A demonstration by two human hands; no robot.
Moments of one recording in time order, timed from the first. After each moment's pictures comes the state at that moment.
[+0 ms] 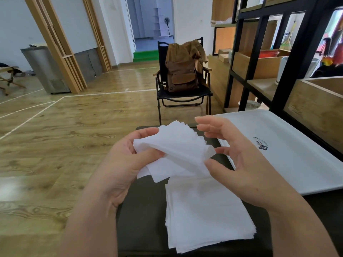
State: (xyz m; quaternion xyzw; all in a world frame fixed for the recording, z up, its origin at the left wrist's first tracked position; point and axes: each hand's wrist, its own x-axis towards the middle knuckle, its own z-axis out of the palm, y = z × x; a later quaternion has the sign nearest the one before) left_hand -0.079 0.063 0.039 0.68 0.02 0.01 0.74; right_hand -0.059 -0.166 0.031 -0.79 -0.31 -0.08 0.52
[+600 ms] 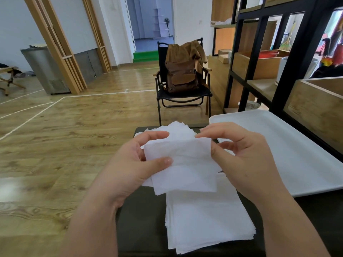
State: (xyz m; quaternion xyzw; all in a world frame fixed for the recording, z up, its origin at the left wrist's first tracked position) left_hand -0.084 0.058 0.040 0.74 -0.01 -0.03 0.68; right_hand -0.058 -0.153 0.035 -0.75 -0.23 -0.18 0.59
